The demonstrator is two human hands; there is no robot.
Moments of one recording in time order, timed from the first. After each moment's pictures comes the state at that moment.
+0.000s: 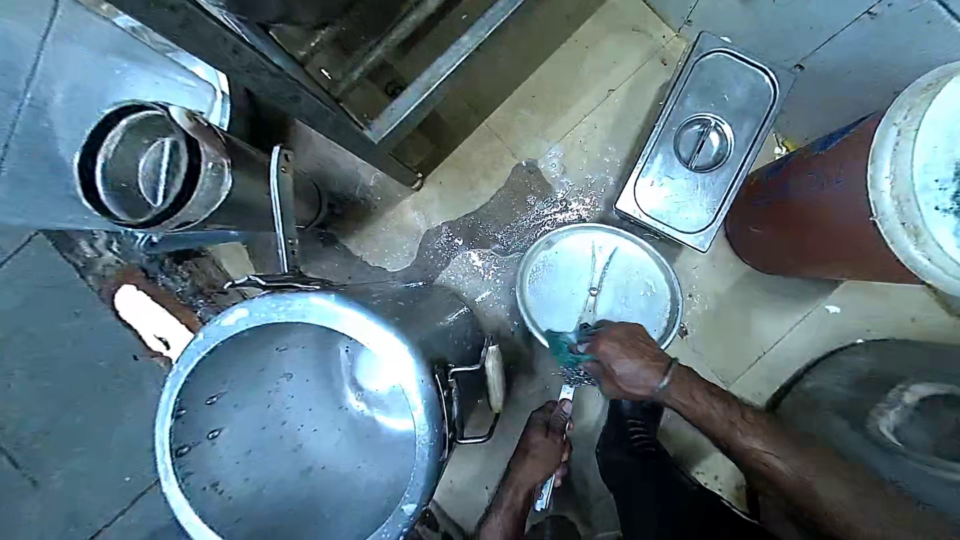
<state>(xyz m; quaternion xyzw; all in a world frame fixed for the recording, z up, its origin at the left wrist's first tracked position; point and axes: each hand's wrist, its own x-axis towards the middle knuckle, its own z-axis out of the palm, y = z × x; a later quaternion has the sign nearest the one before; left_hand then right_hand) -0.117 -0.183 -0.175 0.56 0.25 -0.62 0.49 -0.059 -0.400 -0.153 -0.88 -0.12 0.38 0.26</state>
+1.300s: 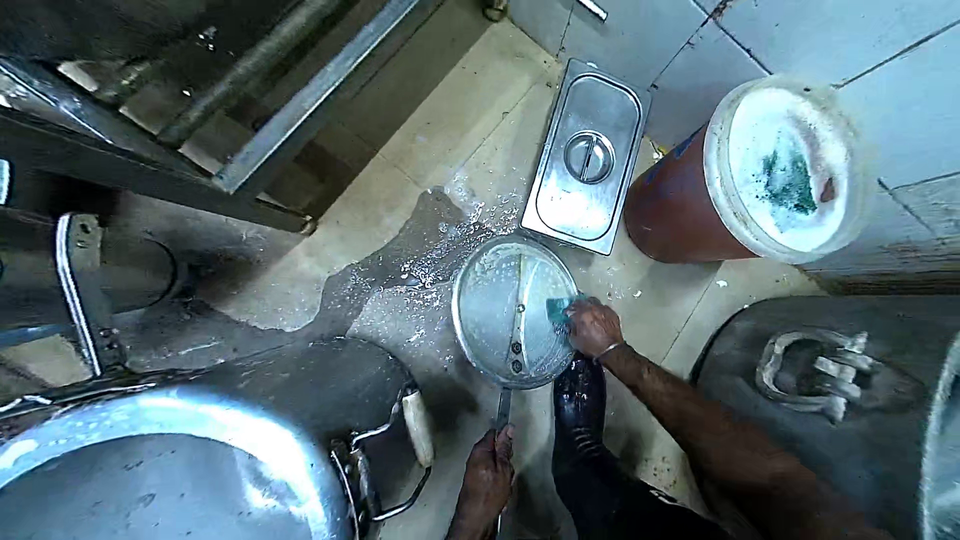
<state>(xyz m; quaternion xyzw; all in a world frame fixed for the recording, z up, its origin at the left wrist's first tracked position) -0.131 -0.184 -0.206 0.71 0.14 -0.58 0.39 -0.098 -0.476 -0.250 -0.91 0.18 0.31 0.18</state>
